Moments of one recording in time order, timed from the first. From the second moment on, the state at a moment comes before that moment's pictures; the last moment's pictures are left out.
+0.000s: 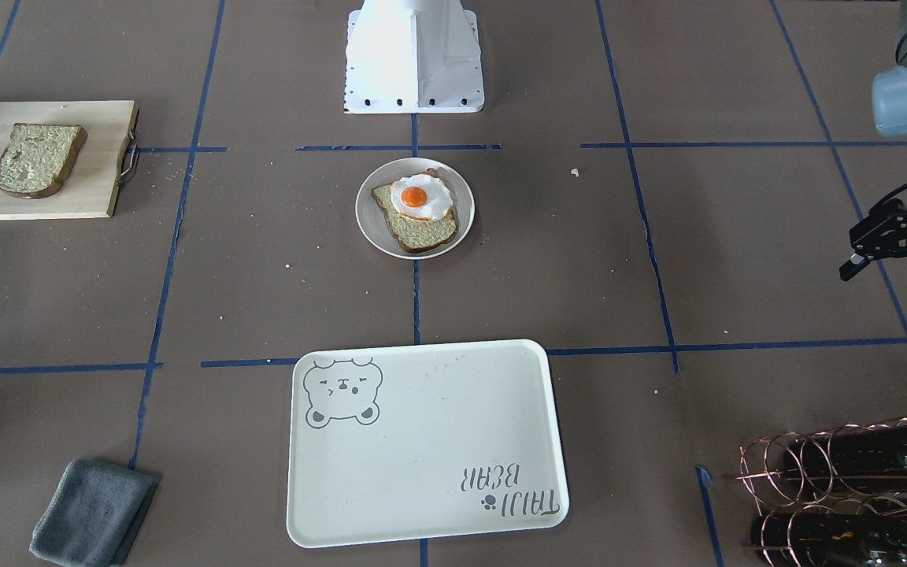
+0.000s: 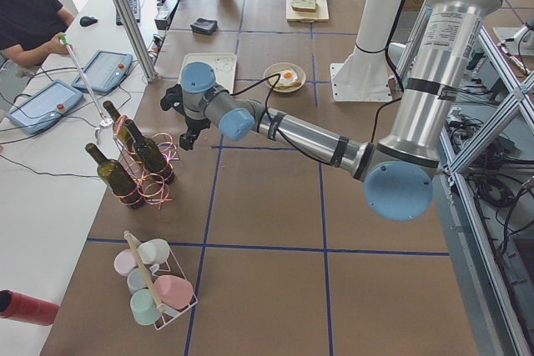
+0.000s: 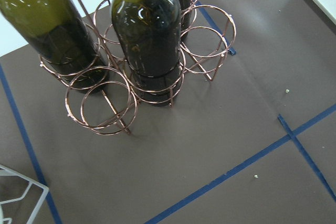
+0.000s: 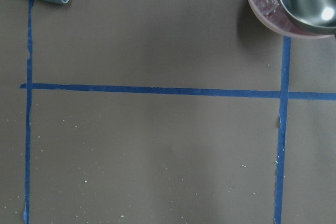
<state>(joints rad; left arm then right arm) -1.27 -1.84 -1.67 -1.93 -2.37 -0.30 1.47 -1.52 1.72 -1.68 2.51 0.12</state>
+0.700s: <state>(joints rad) -1.12 -1.91 -1.74 -1.93 -2.36 -0.64 1.34 -1.74 1.73 -1.15 2.36 0.50</state>
